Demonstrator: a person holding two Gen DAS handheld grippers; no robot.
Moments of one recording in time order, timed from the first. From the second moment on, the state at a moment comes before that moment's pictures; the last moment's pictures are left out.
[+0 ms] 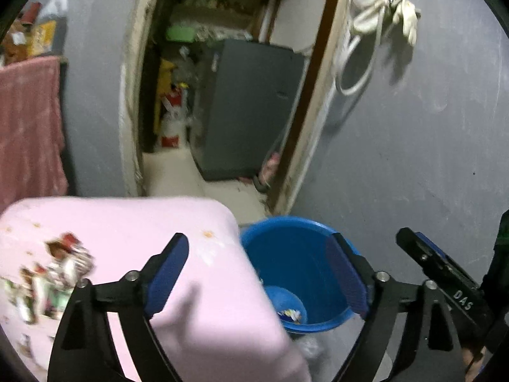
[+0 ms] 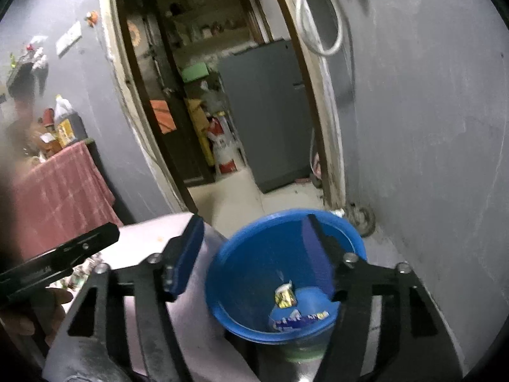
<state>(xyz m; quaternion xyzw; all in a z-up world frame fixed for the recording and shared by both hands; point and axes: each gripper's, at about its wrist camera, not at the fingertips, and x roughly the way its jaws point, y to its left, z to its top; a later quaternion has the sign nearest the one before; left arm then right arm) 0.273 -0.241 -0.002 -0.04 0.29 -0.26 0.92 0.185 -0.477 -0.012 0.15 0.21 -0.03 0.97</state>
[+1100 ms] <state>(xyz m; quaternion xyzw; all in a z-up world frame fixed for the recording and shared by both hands) 0.154 -0.027 0.088 -0.08 0.11 -0.08 0.99 0.127 -0.288 0.090 0.07 0.07 0.09 0.99</state>
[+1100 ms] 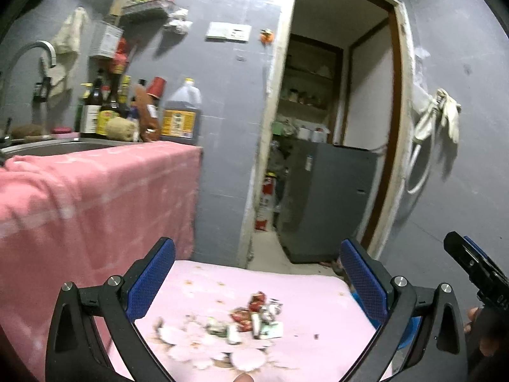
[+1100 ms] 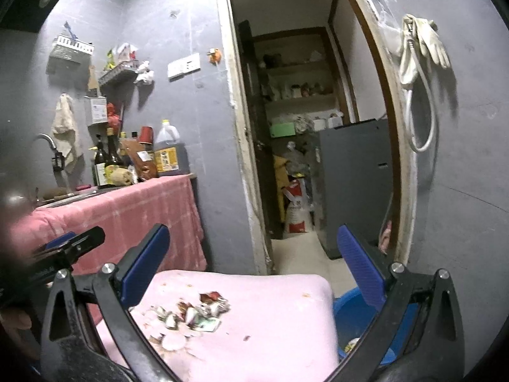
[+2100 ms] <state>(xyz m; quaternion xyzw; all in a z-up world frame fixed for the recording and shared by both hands) 0.190 0.018 -0.021 -0.05 0.20 -0.04 0.98 0.213 -0.224 -0.024 0.02 0.20 0.17 0.96</state>
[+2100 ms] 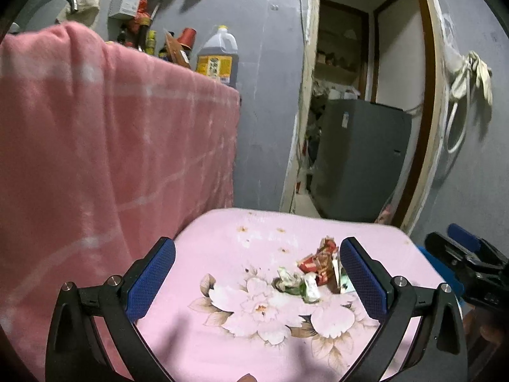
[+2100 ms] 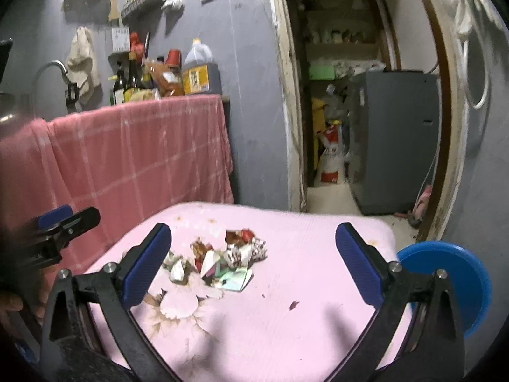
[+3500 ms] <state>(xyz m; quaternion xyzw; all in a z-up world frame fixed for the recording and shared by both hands) 0.287 -0.001 -0.085 -0.09 0.40 -0.12 0.90 0.297 -0.184 -0.098 -0.01 0.42 0.24 0.87</state>
